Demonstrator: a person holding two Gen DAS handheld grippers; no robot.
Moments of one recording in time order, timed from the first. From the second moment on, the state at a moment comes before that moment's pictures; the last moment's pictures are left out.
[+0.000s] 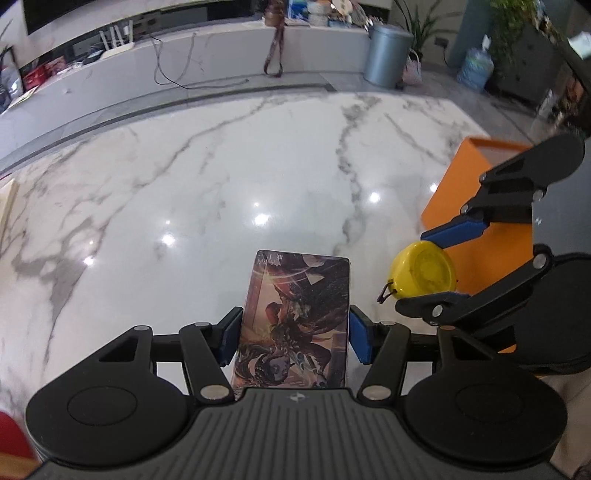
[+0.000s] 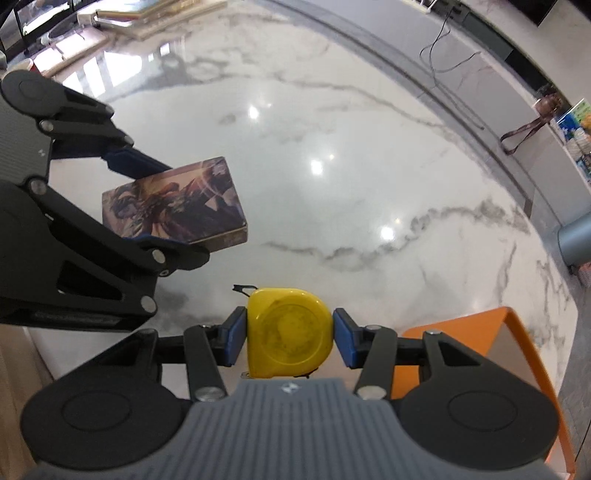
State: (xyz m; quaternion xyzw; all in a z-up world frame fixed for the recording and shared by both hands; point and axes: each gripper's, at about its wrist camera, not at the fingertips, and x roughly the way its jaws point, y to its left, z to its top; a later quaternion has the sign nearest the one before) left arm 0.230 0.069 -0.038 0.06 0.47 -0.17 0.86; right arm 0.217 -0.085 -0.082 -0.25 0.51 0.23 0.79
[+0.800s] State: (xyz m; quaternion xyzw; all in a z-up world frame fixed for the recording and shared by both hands) left arm 0.170 -0.033 0.058 0.02 0.39 -0.26 0.88; right arm 0.137 -0.222 0.027 -0.18 0.44 0.12 0.87
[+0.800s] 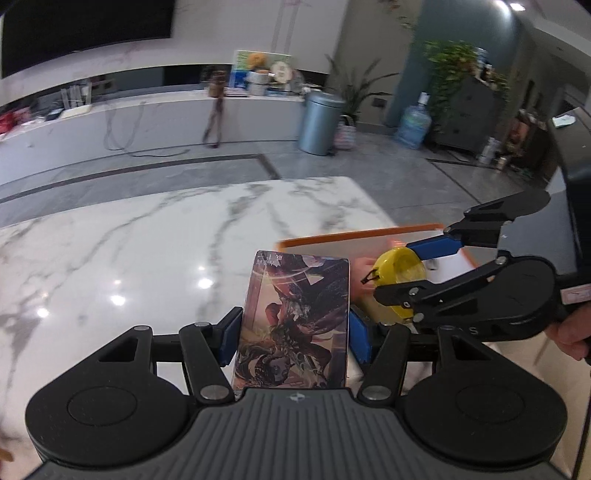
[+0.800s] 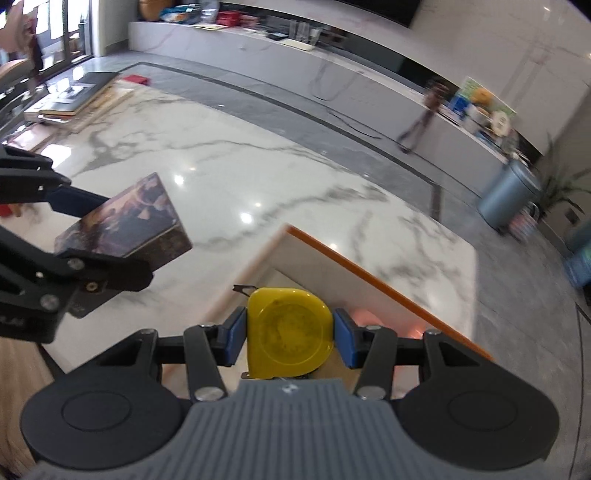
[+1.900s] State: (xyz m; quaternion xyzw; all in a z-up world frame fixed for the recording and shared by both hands) left arm 0.182 -0.189 -0.035 0.09 0.52 -0.33 0.78; right arm 0.124 -0.370 -0.099 -0.07 0.56 0.05 0.83
